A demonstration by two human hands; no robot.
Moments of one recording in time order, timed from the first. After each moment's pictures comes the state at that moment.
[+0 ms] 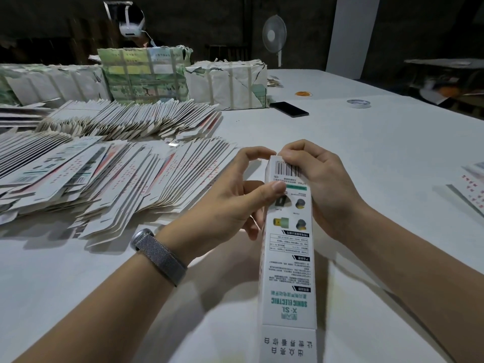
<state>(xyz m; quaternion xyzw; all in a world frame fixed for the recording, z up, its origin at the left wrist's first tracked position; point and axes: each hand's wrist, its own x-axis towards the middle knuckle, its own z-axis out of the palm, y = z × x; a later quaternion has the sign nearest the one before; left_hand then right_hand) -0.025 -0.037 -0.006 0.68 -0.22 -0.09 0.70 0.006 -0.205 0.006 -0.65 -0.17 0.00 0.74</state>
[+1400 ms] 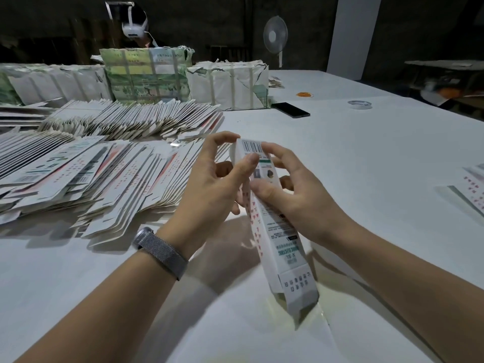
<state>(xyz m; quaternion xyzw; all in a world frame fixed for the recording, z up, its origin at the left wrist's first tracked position) -0.011 -0.029 -0.008 0.69 -0.14 0.13 0.70 0.001 -0.194 -0.011 -0.78 -0.25 -0.05 0.57</state>
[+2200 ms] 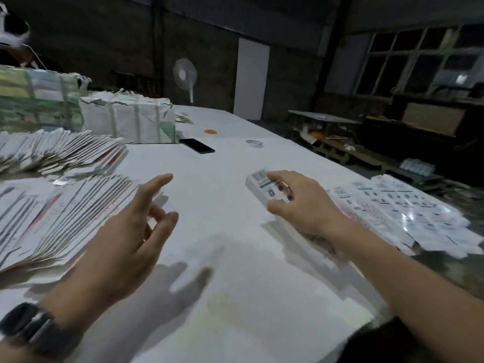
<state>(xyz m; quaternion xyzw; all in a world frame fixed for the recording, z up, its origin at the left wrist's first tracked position) -0.021 -0.041 -0.014 0.82 -0.27 0.25 0.43 -0.018 -0.339 0.049 -0.97 -0.04 -0.16 0.20</state>
